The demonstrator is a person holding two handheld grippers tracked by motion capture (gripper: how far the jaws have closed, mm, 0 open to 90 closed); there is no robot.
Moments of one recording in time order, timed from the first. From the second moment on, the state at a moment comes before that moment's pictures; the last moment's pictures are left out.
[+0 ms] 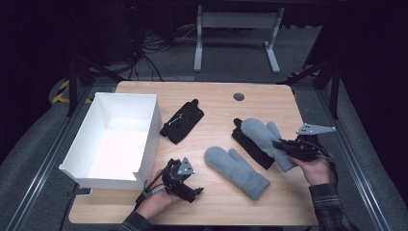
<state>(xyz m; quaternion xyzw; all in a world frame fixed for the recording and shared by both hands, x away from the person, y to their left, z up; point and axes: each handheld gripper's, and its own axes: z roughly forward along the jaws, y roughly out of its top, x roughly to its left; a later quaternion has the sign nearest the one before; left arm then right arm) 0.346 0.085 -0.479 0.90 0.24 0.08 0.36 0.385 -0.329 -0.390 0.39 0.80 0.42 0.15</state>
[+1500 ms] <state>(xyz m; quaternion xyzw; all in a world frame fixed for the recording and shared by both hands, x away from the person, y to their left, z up) 0.346 0.084 -0.479 0.90 0.24 0.08 0.36 0.354 -0.239 -0.406 0.30 0.85 0.43 0.07</state>
